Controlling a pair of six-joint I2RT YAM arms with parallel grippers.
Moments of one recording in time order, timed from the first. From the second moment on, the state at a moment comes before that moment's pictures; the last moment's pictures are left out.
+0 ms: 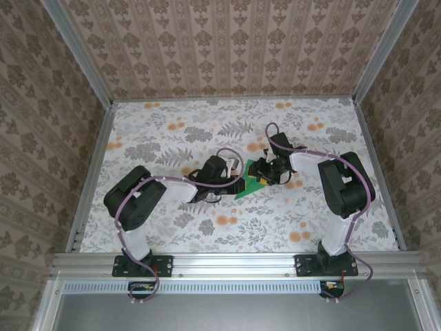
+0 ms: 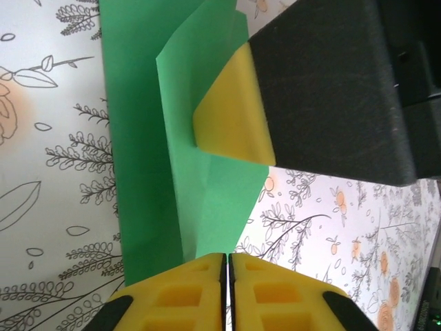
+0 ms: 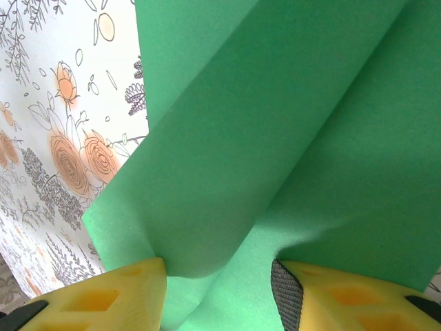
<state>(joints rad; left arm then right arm) -0.82 1.81 0.81 0.34 0.38 -0.71 0.30 1.85 1.03 -0.37 -0.48 0.68</state>
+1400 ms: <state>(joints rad) -0.82 1.85 0.82 0.28 0.36 -0.74 0.36 1.89 1.11 -0.50 -0.34 0.66</state>
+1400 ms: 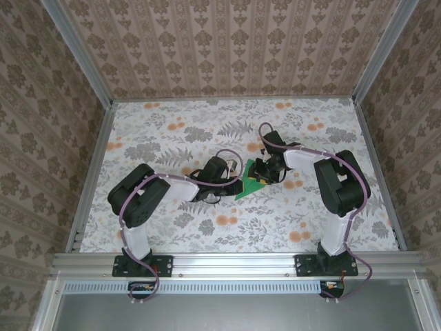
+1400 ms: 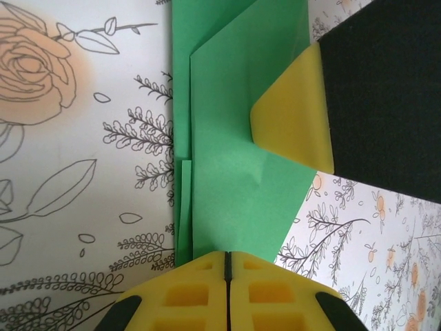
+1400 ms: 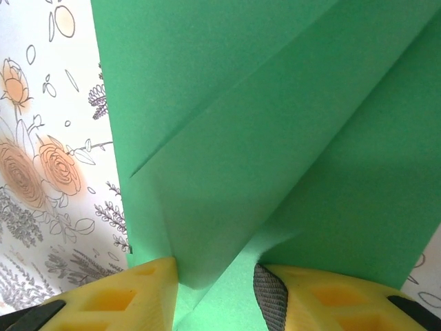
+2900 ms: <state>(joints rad) -0.81 1.85 0.85 0.21 0.35 -0.74 0.40 1.94 1.20 -0.61 -0.24 0.66</state>
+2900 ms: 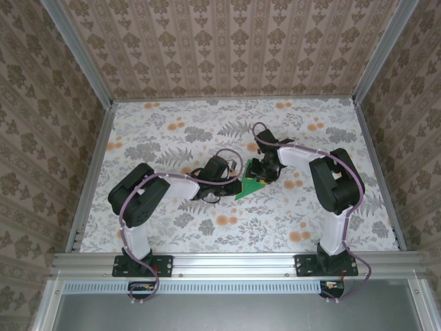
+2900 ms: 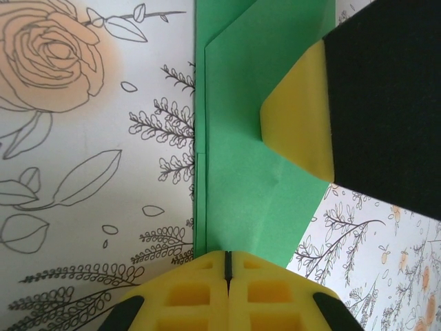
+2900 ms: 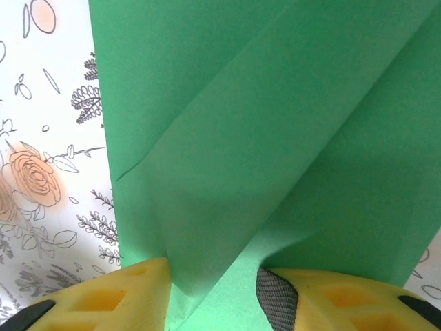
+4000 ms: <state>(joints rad) -0.80 1.88 0.89 0.22 0.39 -0.76 0.45 1.96 1.24 -0.65 -0.14 0.69</state>
